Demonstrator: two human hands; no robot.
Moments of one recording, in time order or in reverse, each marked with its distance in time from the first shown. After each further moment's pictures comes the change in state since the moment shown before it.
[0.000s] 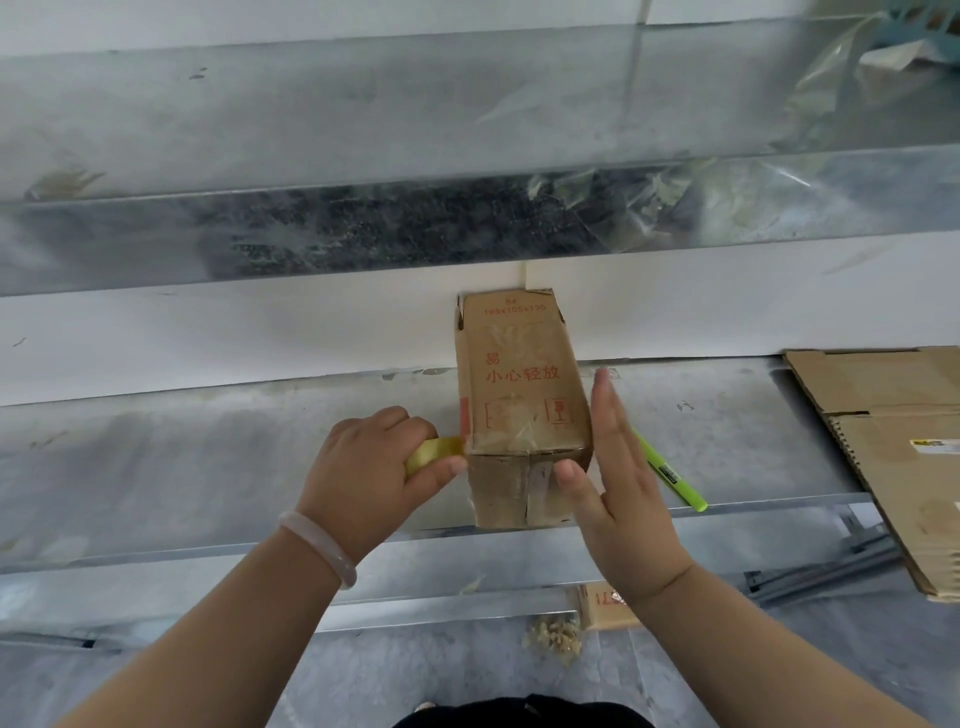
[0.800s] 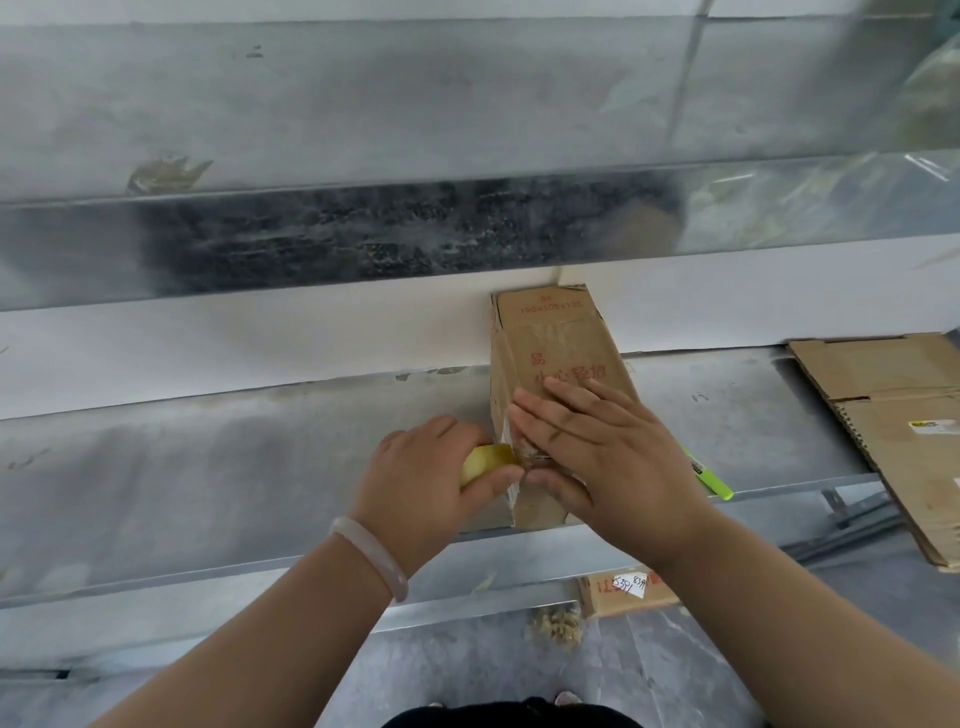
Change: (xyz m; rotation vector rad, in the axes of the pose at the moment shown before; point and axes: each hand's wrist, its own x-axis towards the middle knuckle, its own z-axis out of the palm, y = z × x) left_hand -0.001 -0.007 0.000 -0.131 0.001 0.094; right_hand 0.038 -0.028 0.015 -0.669 -0.114 -0.467
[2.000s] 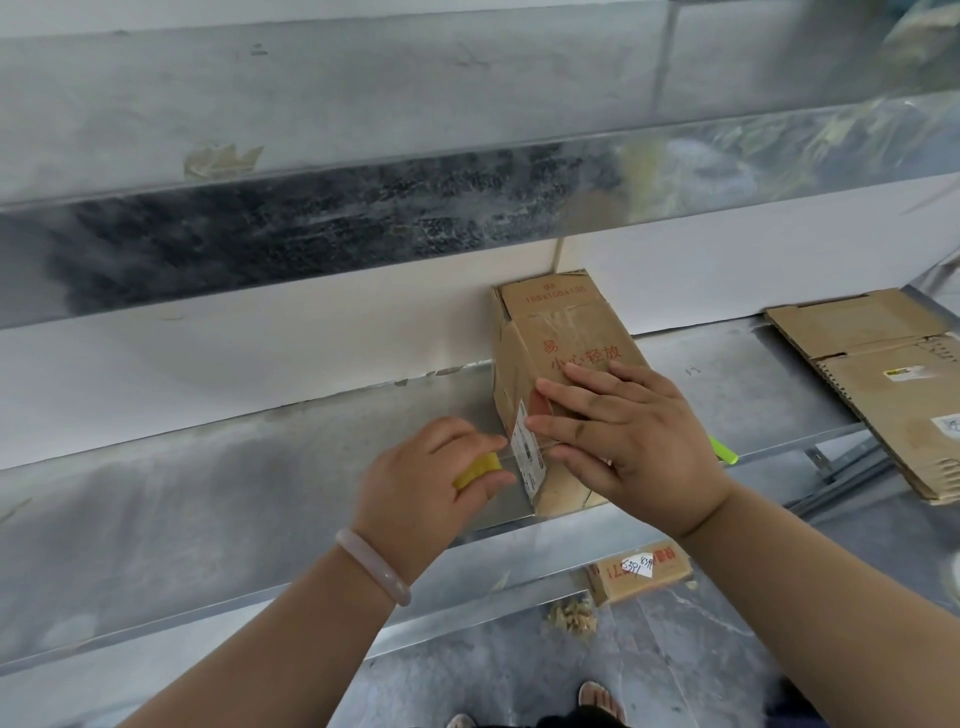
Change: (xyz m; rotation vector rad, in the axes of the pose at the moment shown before) left_hand -0.016 -0.029 0.002 -0.194 0.150 0.149; right_hand -0.003 -0.011 0.003 -0.002 0.174 0.037
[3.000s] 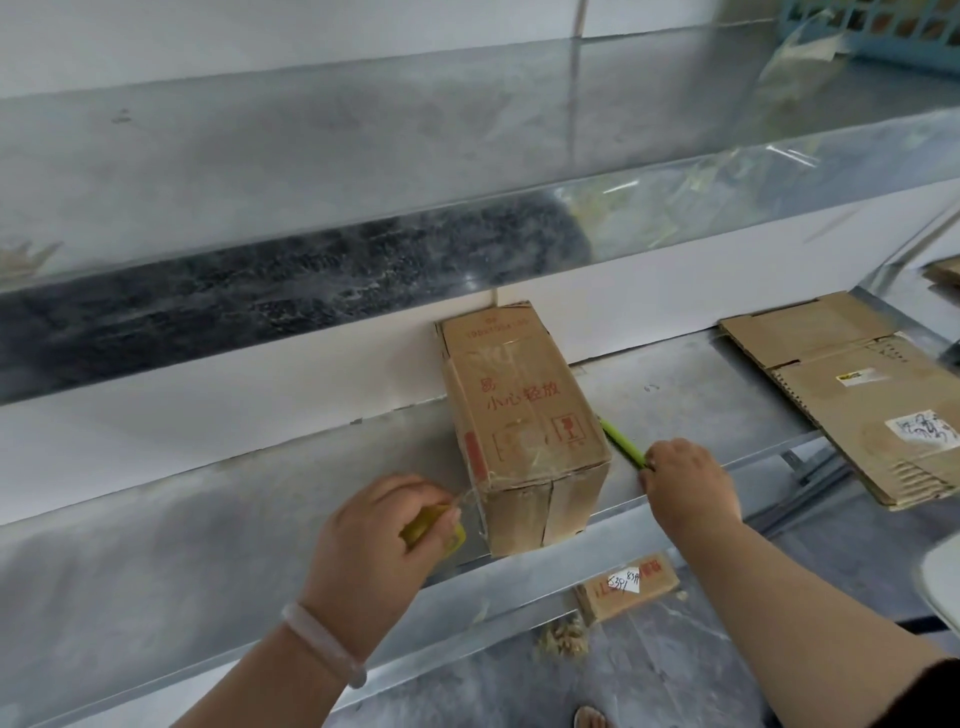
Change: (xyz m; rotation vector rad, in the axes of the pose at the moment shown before) left_hand 0.004 0.022 0.005 -0.071 -0.112 -0.186; right_hand -0.094 0.094 0.038 -0.223 -0.622 1.071
